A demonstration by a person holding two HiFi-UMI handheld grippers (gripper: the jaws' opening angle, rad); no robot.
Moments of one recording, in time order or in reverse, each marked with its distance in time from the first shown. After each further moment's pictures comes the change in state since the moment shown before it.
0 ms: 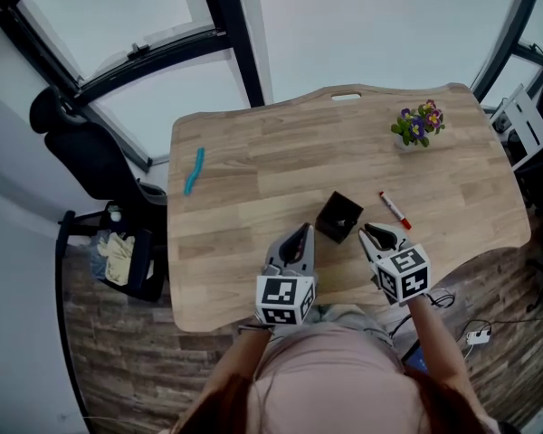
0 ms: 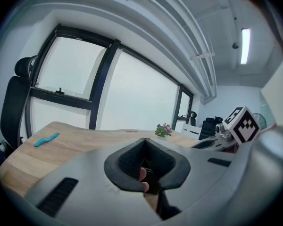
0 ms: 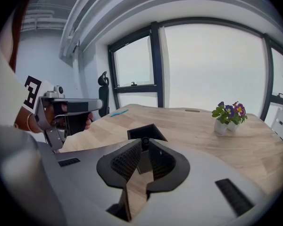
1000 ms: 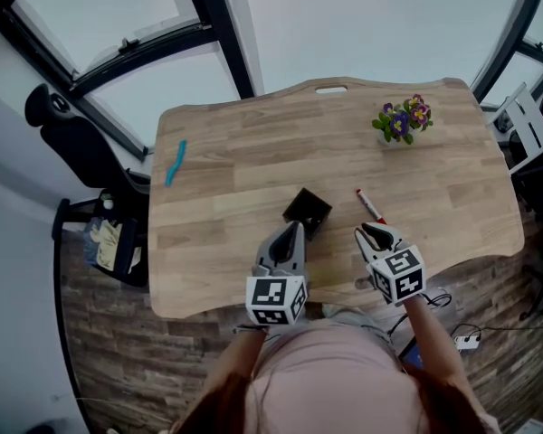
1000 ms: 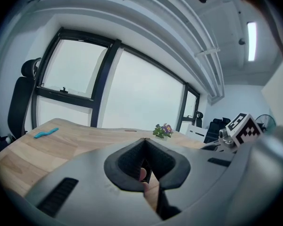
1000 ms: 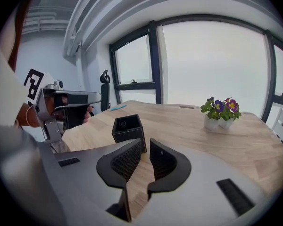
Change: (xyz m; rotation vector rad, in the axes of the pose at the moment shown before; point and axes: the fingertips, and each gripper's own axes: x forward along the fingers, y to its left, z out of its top) left arm 0.030 -0.056 -0.006 -0.032 0.001 0.086; right arm -0.031 -0.065 -0.029 -0.026 0.031 0.040
